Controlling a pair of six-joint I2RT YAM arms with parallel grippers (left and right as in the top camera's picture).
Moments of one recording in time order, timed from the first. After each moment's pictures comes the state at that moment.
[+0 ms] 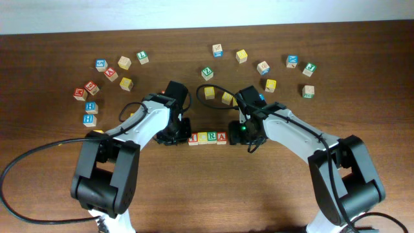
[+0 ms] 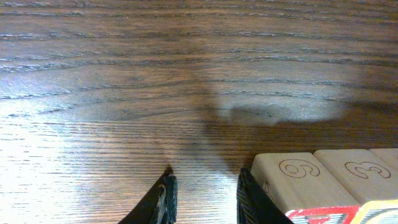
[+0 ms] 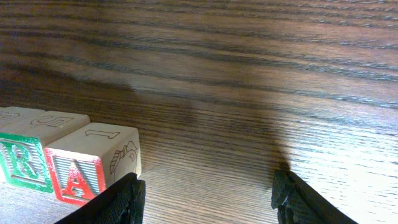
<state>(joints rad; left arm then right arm) -0.36 1.96 1.25 -0.83 0.11 -0.46 0.42 1.83 1.09 -0.62 -0.17 0.42</state>
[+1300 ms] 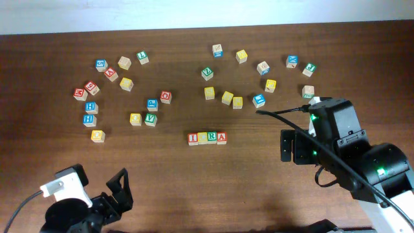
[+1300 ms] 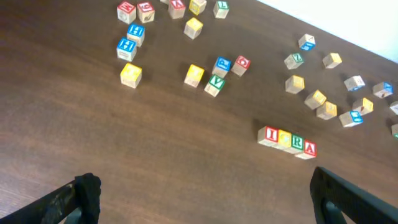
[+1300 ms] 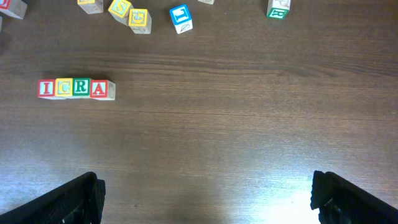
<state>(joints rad) -0.24 0.46 1.05 -1.28 -0.22 -0.54 0.33 1.06 1.32 -1.32 0.13 0.31</state>
